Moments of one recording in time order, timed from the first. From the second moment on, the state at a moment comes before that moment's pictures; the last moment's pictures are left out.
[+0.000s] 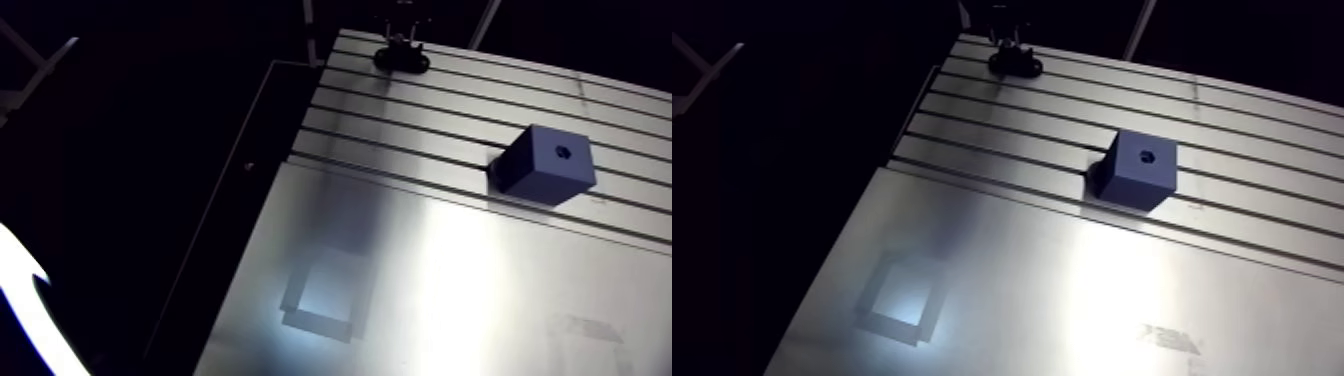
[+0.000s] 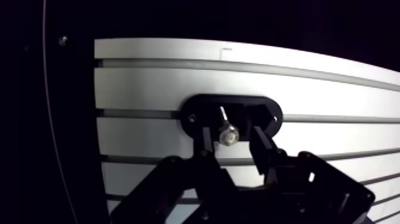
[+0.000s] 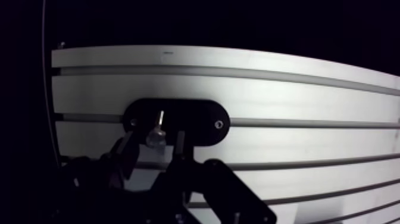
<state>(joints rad) 0.24 -0.93 1.51 -2.29 -1.66 -1.39</state>
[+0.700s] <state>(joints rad) 0.24 -0.93 1.51 -2.28 -1.66 -1.39</state>
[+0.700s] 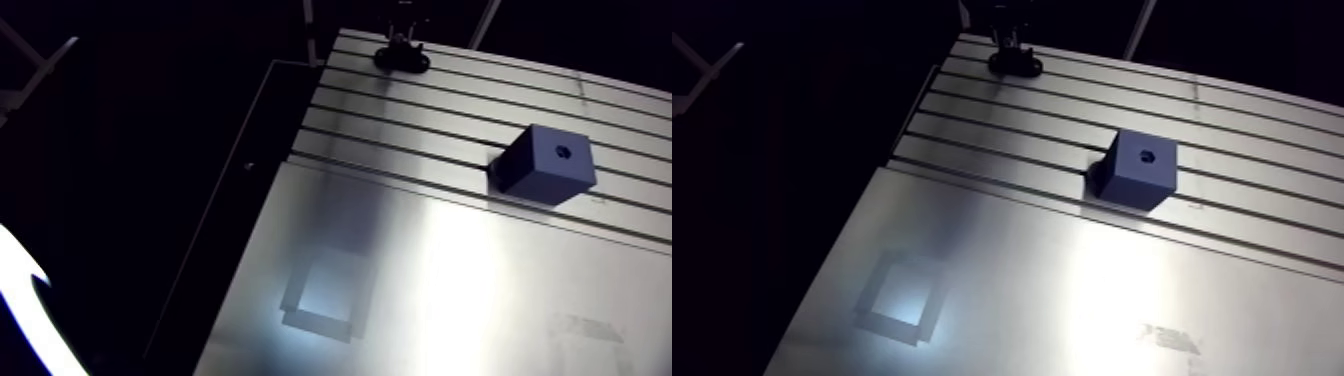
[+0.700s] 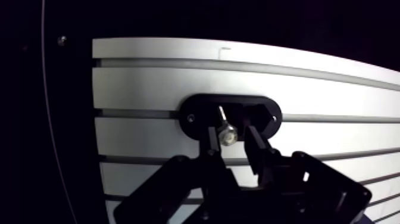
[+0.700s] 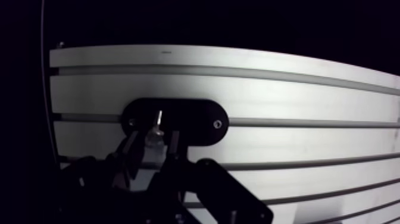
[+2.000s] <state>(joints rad) 0.24 -0.93 1.52 -2.29 -1.67 -1.39</state>
